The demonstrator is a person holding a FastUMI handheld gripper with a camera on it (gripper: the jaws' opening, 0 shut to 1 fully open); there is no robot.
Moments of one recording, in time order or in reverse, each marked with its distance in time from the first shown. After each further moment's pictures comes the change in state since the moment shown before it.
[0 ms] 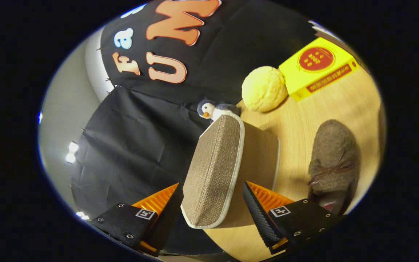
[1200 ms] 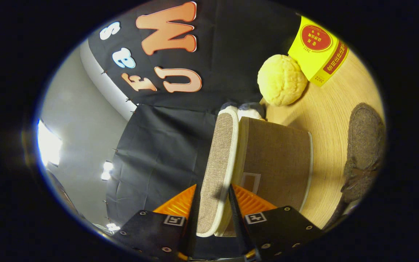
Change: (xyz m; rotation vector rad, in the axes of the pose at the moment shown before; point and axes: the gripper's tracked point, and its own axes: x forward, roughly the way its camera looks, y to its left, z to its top) arm 0.013 0.032 0.024 0.093 -0.050 0.244
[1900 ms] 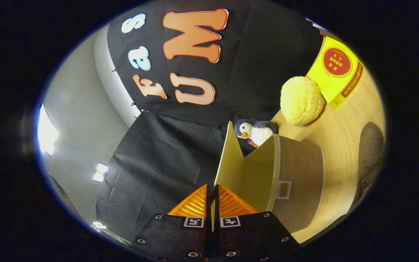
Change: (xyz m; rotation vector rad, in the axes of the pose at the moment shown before) arm 0.017 0.080 0.013 -0.088 -0.146 -0.018
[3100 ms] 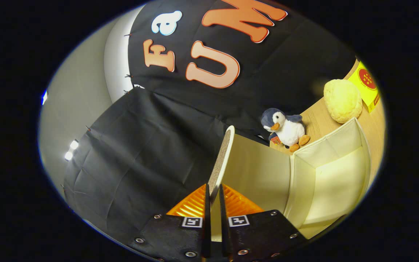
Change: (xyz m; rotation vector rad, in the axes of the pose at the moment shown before) arm 0.168 0.093 -0.084 -0.203 0.015 -0.186
